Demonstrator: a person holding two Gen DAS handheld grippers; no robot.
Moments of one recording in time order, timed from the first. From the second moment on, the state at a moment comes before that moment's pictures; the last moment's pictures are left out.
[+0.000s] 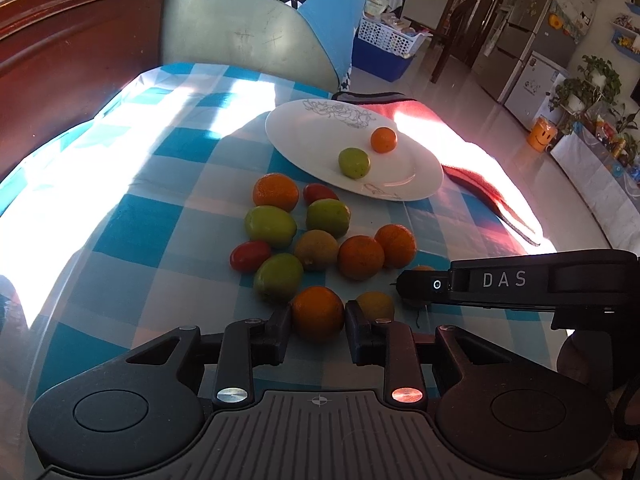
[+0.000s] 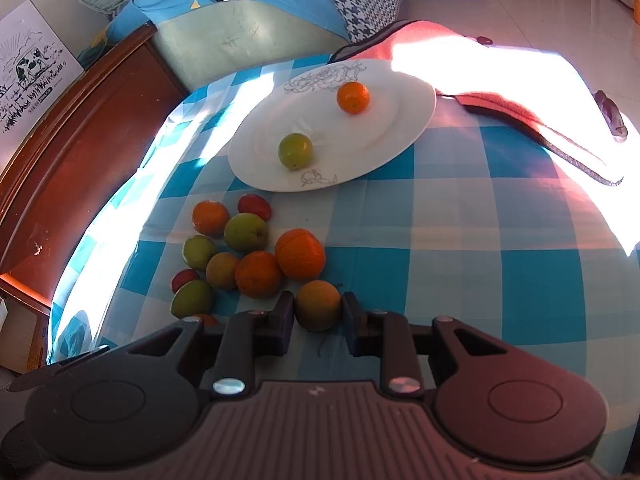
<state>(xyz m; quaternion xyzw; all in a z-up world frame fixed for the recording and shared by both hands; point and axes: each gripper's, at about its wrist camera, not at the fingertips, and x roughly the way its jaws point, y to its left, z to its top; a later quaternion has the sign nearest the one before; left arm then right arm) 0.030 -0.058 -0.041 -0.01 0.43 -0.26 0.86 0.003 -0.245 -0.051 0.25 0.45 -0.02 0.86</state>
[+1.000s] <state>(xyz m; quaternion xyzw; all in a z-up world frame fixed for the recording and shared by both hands) 0.073 -0.070 0.011 0.02 0.37 -0.26 0.89 0.027 -0.267 -0.001 0.20 0.41 0.03 0.89</state>
